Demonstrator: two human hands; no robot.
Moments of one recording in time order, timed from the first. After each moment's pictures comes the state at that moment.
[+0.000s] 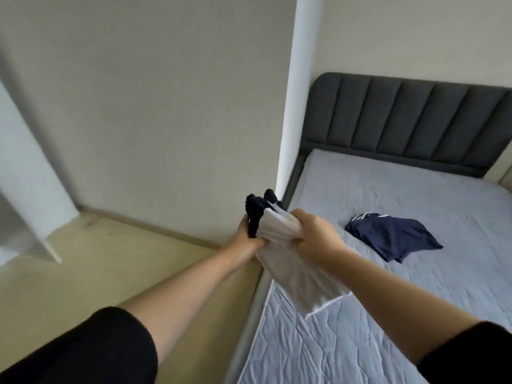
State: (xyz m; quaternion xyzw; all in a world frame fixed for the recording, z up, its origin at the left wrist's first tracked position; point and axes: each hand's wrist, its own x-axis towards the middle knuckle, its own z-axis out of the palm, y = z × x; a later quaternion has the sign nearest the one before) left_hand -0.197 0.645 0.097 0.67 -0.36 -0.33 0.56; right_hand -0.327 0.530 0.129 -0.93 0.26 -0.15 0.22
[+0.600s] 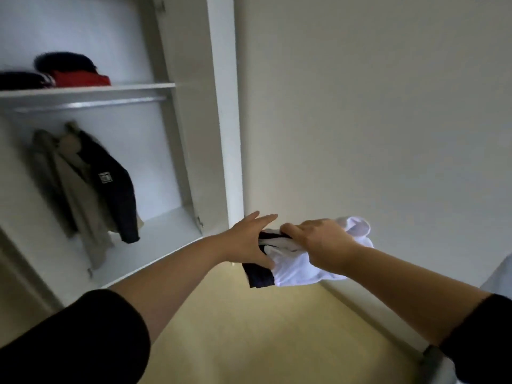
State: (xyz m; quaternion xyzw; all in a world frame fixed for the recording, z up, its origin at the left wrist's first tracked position) left_hand 0.076 1.060 0.362 0.91 -0.31 -0.14 0.24; right_hand 0.009 0.863 0.375 -0.96 -0.22 -0.12 -0.09
